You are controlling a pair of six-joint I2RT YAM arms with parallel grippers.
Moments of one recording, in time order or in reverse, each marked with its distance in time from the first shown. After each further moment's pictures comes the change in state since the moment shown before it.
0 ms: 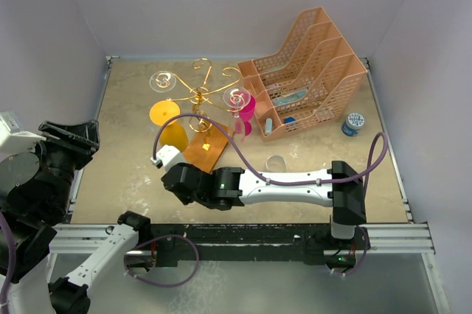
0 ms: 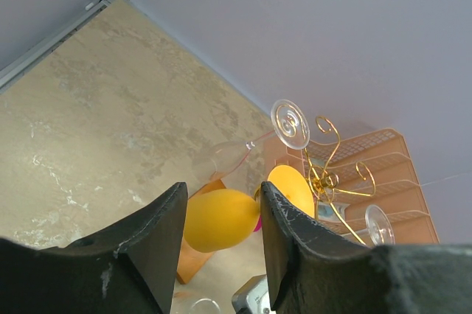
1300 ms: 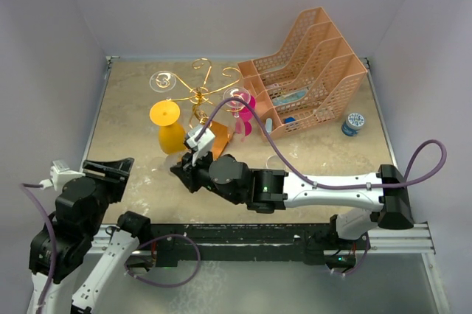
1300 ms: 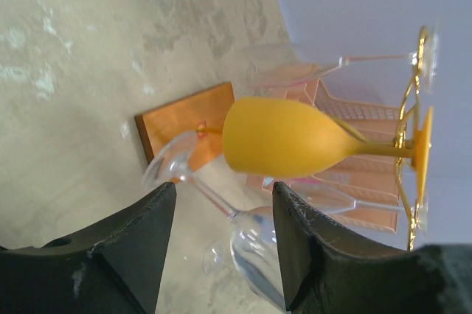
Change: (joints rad) left arm 0.000 -0.368 -0.578 -0.067 0.108 -0.524; right arm 0.000 -0.327 -0.298 0.521 0.029 -0.004
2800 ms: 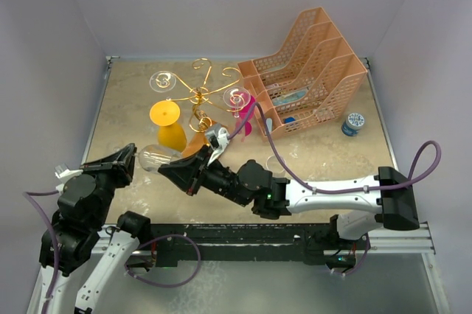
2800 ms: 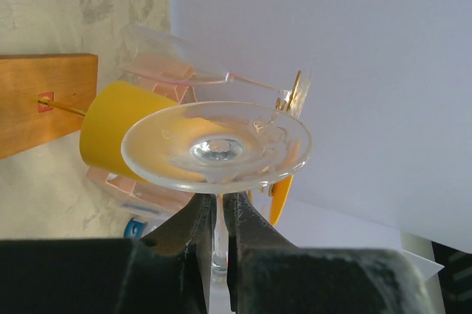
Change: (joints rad) left arm 0.000 -0.039 -0.136 0.271 0.055 -0.486; right arm 0.000 -0.044 -0.208 0.613 -0.155 0.146
